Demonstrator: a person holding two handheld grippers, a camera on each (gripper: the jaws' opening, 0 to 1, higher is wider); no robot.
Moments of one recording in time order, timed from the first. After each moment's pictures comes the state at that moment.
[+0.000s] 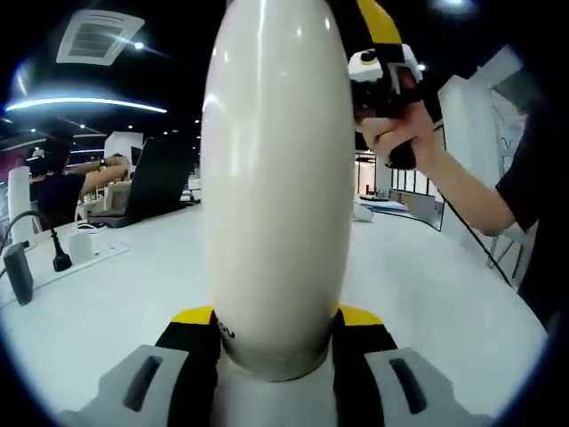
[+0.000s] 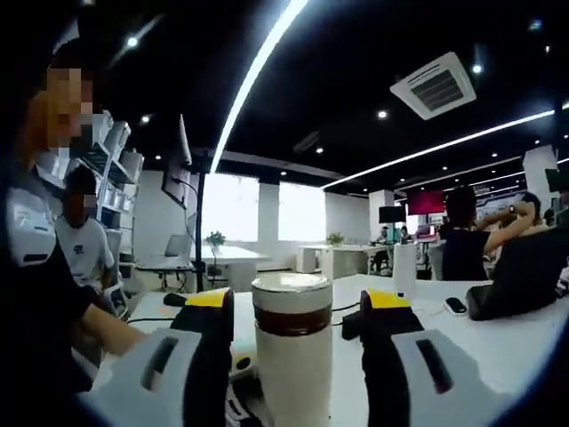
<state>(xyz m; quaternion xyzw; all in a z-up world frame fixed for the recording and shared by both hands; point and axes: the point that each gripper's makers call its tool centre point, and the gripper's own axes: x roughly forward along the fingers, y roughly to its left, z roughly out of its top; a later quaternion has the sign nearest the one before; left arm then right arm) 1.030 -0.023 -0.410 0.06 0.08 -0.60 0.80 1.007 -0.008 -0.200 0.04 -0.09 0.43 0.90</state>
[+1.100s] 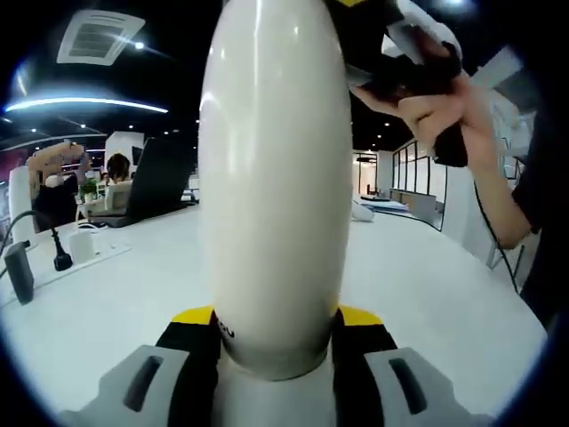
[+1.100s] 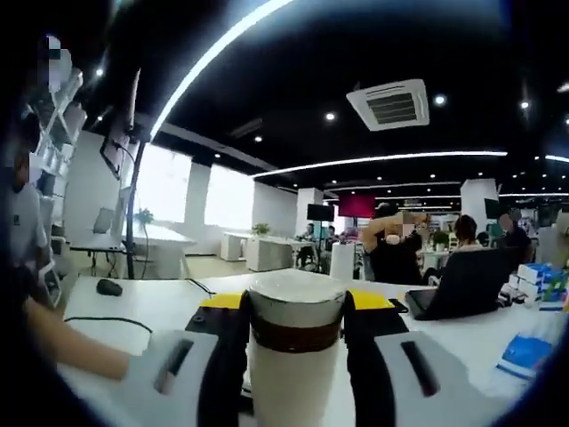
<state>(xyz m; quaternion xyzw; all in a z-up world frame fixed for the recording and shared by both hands) 1.029 -0.023 -0.408 0.07 0.08 -0.60 0.80 1.036 0.006 -0.208 -0.01 -0.07 0.30 0.95</state>
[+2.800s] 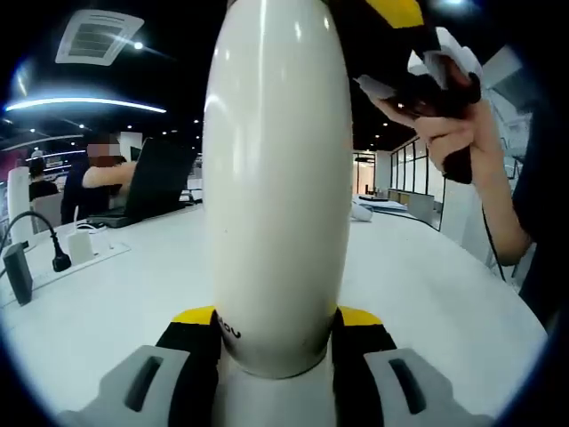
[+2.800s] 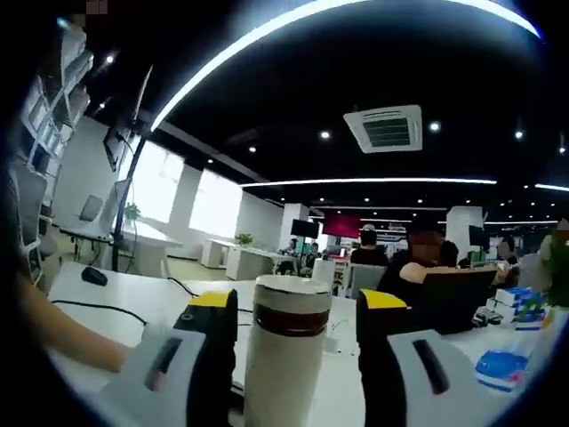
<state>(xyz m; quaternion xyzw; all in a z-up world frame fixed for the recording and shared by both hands) 1.030 -0.023 -0.409 0.06 0.08 -0.60 0.79 1.014 -0.004 -0.198 -0.06 -0.12 0.22 0.97</state>
